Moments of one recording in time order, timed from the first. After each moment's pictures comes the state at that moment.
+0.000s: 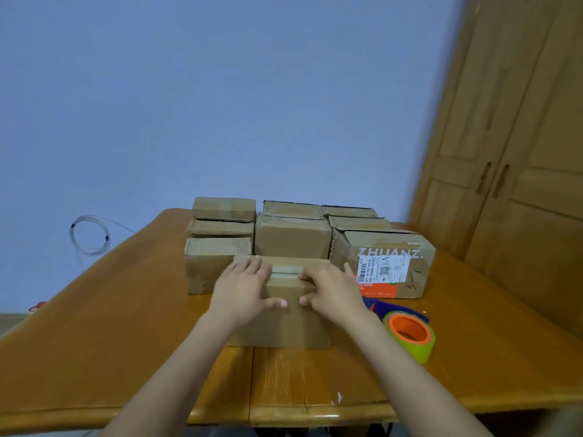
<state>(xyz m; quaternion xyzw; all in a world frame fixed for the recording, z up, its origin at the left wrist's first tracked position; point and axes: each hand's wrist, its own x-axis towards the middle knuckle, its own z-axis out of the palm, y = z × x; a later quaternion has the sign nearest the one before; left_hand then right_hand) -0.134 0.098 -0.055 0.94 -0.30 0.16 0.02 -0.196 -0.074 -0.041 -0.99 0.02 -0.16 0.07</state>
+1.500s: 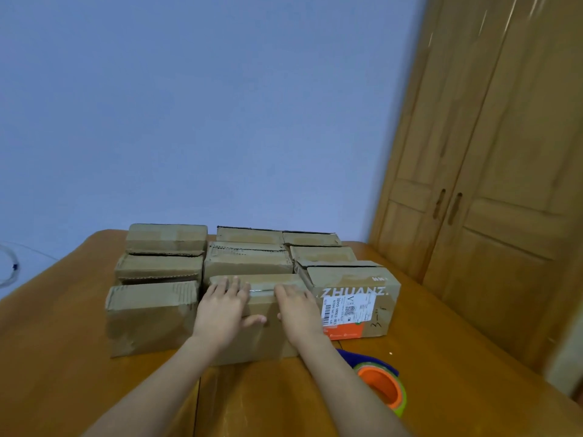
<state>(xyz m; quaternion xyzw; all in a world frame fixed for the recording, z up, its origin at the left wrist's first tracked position) -0.021 0.013 -0.081 0.90 -0.32 0.28 0.04 -0.113 -0.121 -0.044 -0.98 0.07 -0.18 0.01</state>
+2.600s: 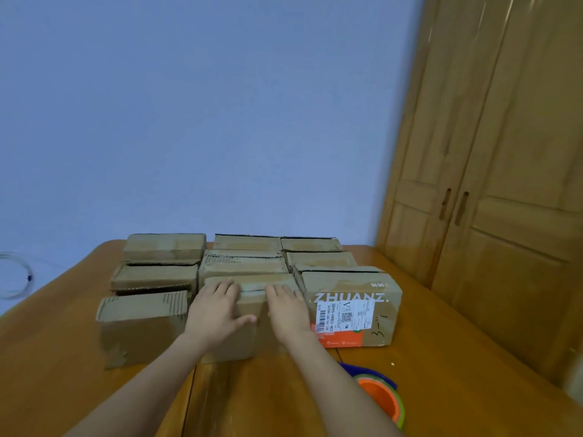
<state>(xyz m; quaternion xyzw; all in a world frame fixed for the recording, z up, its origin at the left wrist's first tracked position) -0.012 0.010 -0.067 0.92 -0.33 0.21 0.08 -0.082 -0.140 -0.049 -0.98 0.04 -0.18 0.01</state>
